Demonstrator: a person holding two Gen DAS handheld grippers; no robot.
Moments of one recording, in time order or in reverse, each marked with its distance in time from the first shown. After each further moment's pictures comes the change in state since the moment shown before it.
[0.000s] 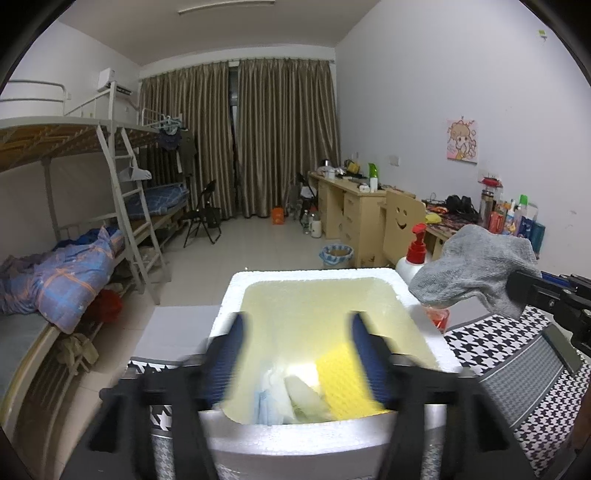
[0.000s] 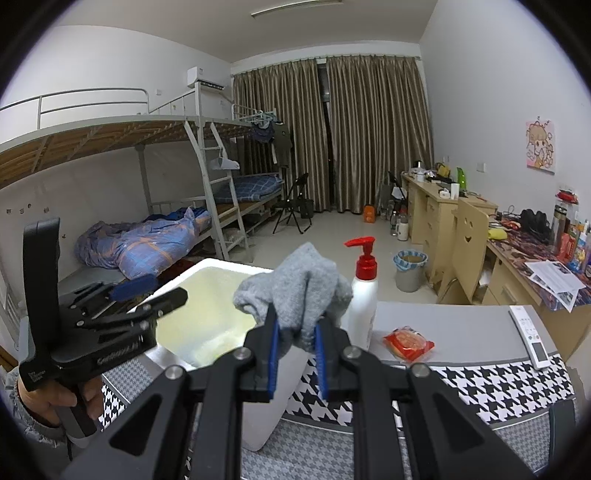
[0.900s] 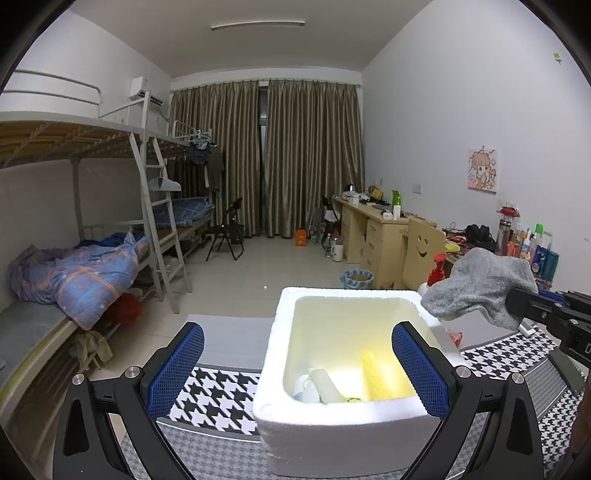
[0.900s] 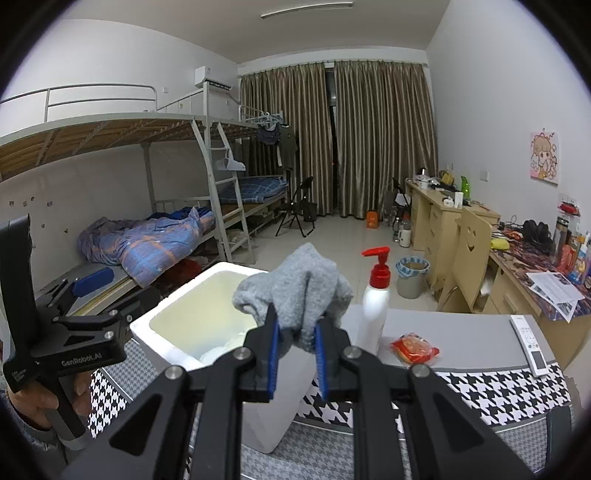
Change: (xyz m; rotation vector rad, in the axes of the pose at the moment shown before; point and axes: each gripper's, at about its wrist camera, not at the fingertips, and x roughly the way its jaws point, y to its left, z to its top) left arm -0.037 0.023 0.000 -0.063 -0.090 0.083; right arm -0.005 0.016 0.003 -0.029 -0.014 0.006
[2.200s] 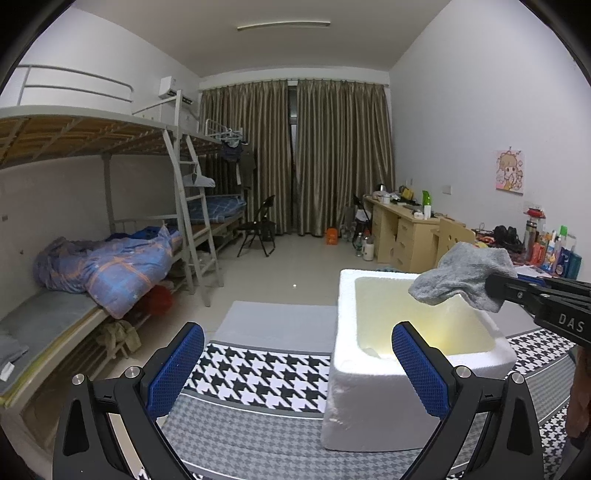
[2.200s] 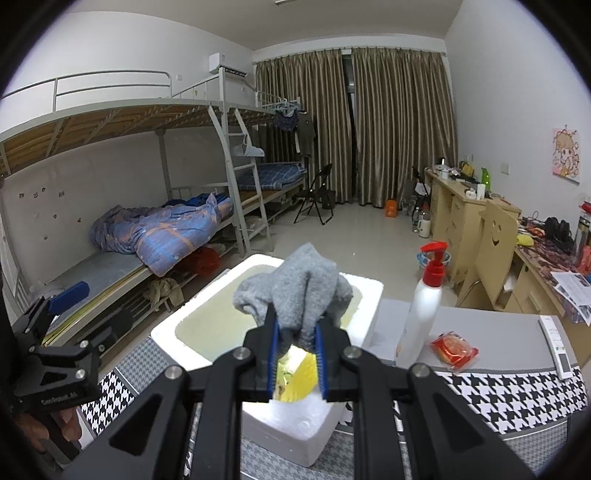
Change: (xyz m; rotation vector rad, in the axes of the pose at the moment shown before) left arm -0.024 0.036 -0.021 -0.026 0.003 0.123; right arm 0.038 0.033 0.004 -0.016 0.064 0.066
